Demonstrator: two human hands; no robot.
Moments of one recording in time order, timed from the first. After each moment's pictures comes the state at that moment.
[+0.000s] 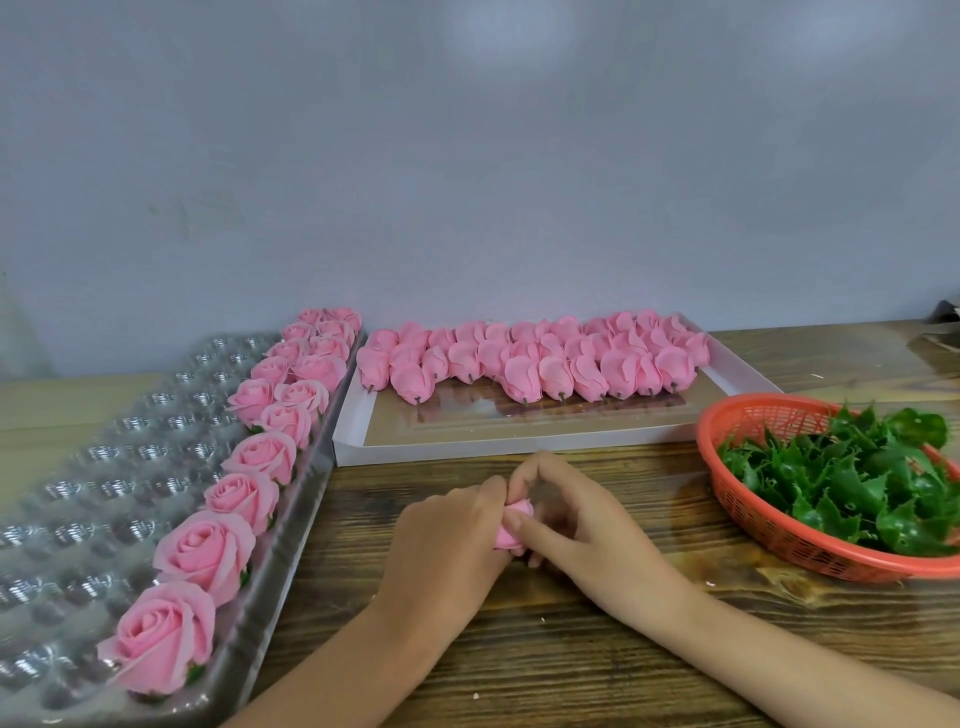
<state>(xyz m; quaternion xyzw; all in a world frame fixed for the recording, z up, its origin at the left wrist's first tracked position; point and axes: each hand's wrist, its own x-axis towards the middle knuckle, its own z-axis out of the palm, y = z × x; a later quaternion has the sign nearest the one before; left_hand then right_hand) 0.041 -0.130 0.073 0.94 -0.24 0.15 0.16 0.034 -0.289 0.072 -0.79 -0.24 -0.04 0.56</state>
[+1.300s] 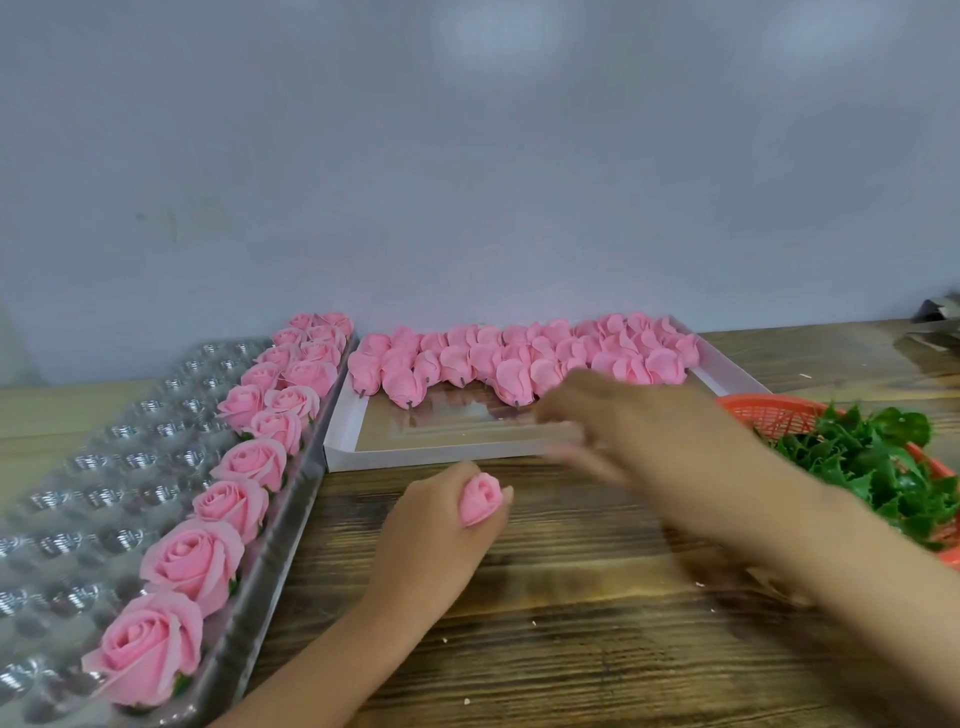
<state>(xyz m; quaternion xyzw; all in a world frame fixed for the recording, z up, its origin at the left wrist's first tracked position) 0.048 -0.129 0.072 0.89 -0.16 0.16 0.40 0.033 -0.326 0.168 -0.94 -0.31 -0.17 0.06</state>
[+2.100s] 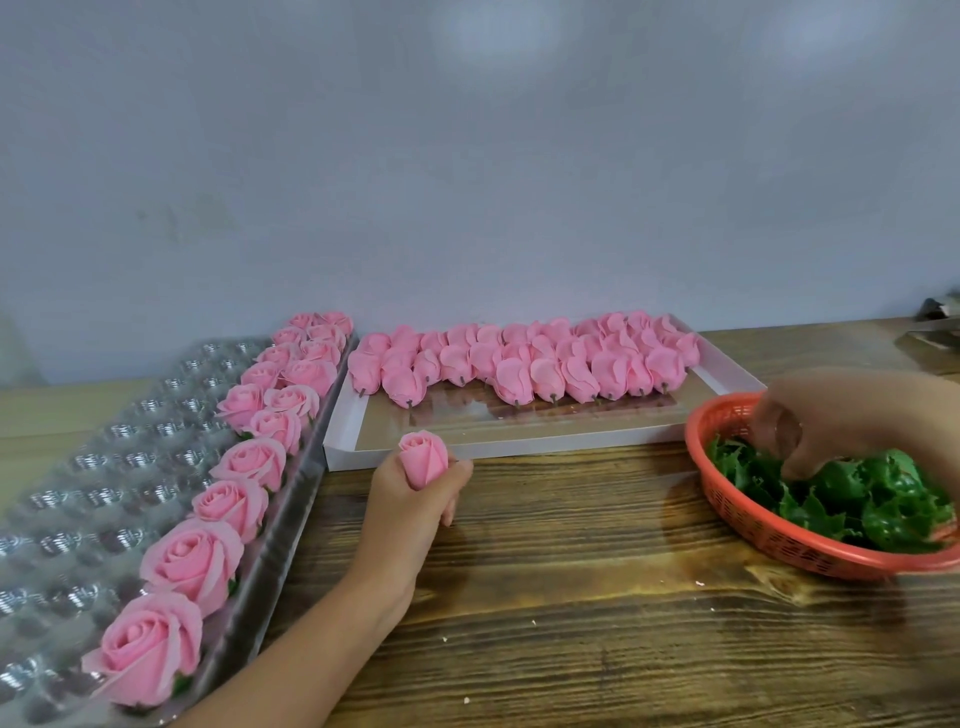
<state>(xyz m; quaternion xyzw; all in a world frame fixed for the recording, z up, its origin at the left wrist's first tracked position) 0.060 -0.121 0.077 0.72 0.00 0.06 0.69 0.078 -0.453 0.178 -0.98 0.01 0.19 -0.04</state>
